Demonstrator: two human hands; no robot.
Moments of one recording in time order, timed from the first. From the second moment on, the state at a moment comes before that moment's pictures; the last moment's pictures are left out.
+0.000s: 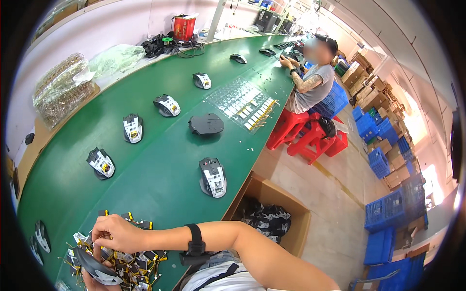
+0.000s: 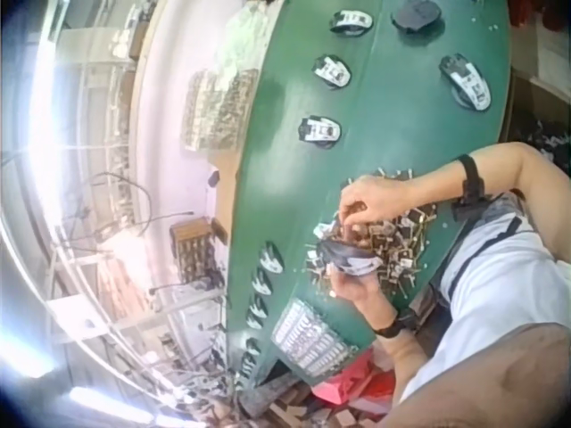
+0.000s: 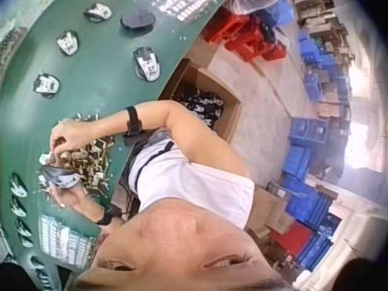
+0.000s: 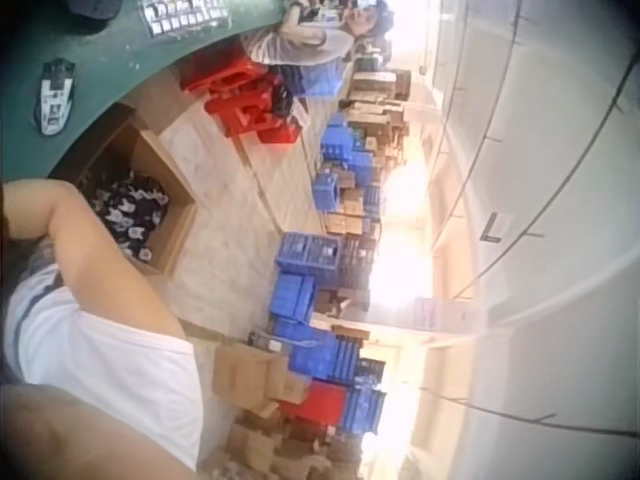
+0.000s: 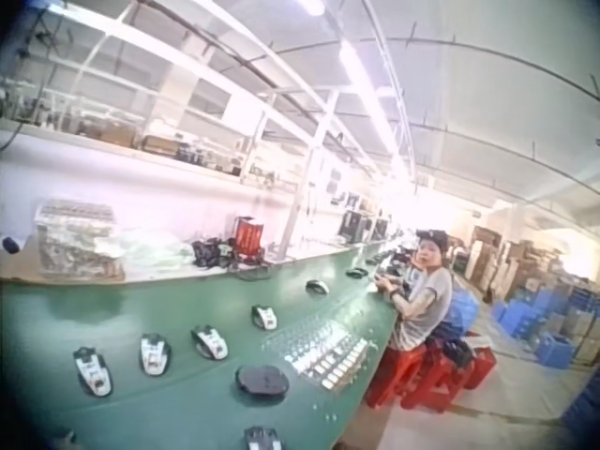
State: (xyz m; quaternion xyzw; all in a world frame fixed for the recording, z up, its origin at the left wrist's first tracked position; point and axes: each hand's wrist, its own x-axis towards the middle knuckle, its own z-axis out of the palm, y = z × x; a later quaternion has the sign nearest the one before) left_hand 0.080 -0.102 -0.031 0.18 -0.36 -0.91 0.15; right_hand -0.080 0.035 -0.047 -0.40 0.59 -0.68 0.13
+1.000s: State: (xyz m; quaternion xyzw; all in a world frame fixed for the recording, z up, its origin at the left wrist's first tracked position) left_hand 0.082 -0.107 -0.054 0.18 -0.29 -0.91 0.24; right_hand -0.089 0.050 -0.027 -0.25 0.55 -0.69 0.40
